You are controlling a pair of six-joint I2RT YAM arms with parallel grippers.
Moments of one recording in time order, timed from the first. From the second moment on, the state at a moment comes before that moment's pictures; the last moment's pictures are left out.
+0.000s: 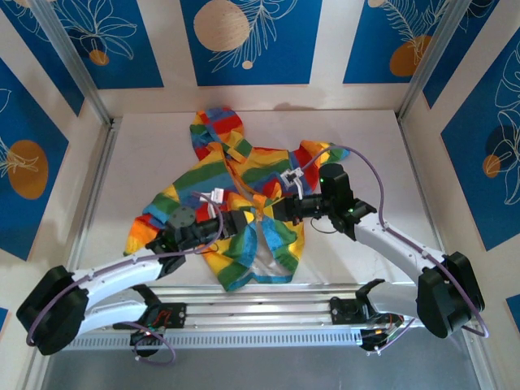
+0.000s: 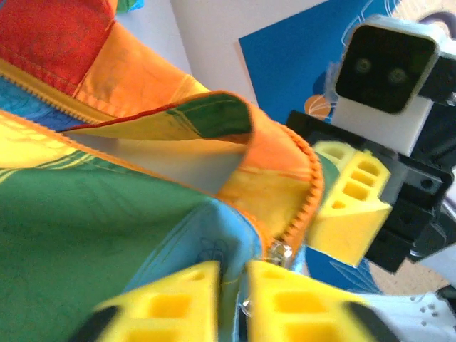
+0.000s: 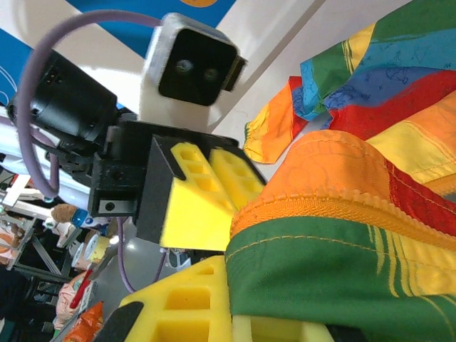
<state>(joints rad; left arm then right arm) -0.75 1.06 0.37 0.58 0.40 -1.13 0.50 1.19 0.72 0.03 -0.97 0.46</state>
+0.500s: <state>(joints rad) -0.76 0.93 0.28 0.43 0.36 -1.07 0.55 1.37 0.71 0.09 -0.99 0.48</state>
